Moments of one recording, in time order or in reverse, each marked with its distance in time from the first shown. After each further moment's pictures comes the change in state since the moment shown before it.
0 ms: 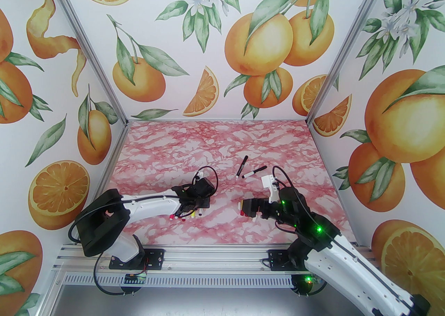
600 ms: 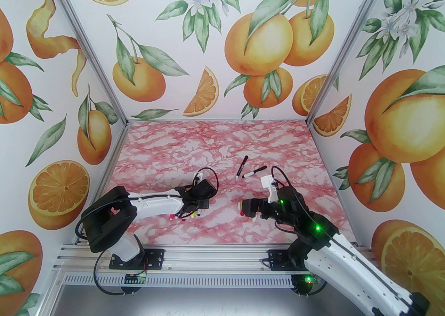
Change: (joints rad) left arm -0.001 0.034 0.000 -0.005 -0.055 0.000; right arm 0.000 0.016 0.000 0.001 0.000 0.001
